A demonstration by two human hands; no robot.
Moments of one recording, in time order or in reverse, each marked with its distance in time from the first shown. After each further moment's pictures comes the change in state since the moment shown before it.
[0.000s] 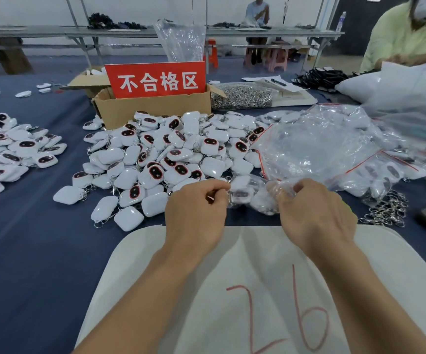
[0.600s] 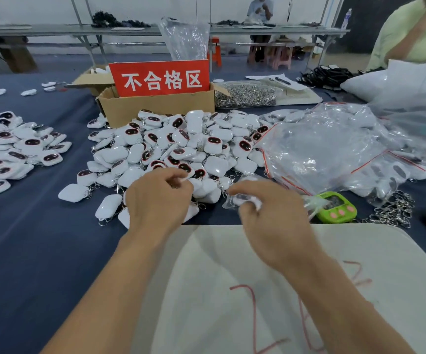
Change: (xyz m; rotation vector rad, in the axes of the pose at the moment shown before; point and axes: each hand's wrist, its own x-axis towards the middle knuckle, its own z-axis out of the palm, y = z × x) left_hand 0.035 -0.032 -0.041 0.272 0.113 -0.123; right_hand -0.037 -0.027 0.017 0.459 -0.037 -0.605
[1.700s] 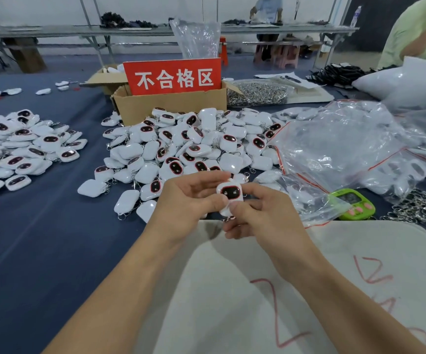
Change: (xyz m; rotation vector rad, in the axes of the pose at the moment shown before) left_hand -0.024 -0.001 -0.020 -0.975 -0.544 0.030; right_hand -0.006 -0.016 0.026 0.882 -0.197 0.354
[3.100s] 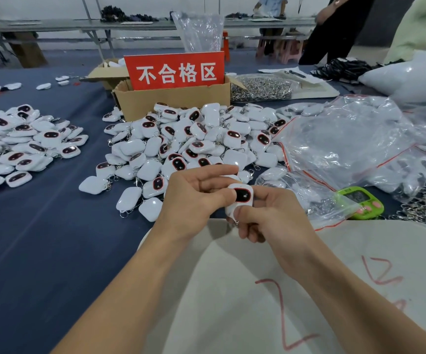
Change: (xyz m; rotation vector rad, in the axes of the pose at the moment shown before) left_hand 0.002 0.006 0.012 0.020 0.073 -0.014; right_hand 0.007 0.002 -0.005 -0.079 -0.032 0.030
